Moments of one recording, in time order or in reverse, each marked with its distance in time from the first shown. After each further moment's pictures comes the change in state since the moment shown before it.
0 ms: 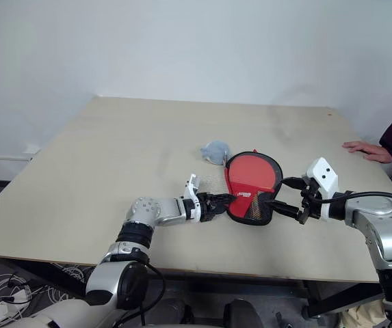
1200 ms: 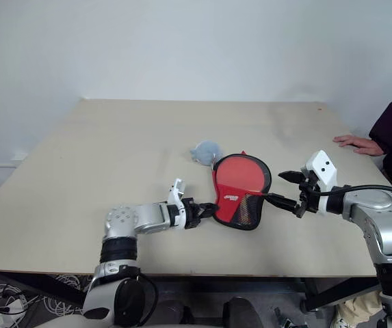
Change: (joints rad) left arm 0.214 0.003 0.169 -0.488 -0.141 0.362 0.270; right arm -0.058 0.008 0.012 0.013 0.012 0.025 -0.013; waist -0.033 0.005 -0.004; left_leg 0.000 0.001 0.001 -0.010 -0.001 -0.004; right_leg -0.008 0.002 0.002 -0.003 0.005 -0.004
